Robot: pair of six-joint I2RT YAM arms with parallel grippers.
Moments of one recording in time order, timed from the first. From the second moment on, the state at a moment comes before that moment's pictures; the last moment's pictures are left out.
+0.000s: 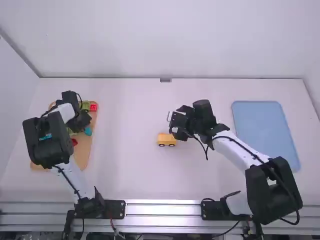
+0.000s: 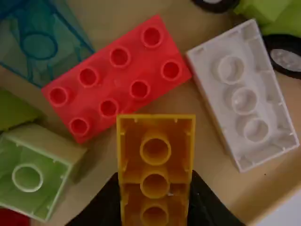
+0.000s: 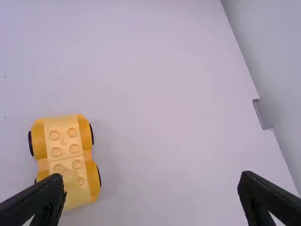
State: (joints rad) left arm 0.39 1.99 1.25 -0.55 -0.09 -0.45; right arm 0.39 1.49 0.81 -0.08 -0.40 -0.95
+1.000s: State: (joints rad) left arm 0.24 1.23 0.89 -0.27 0.46 -0.13; right arm 0.34 1.61 0.84 0.46 -0.70 -0.39
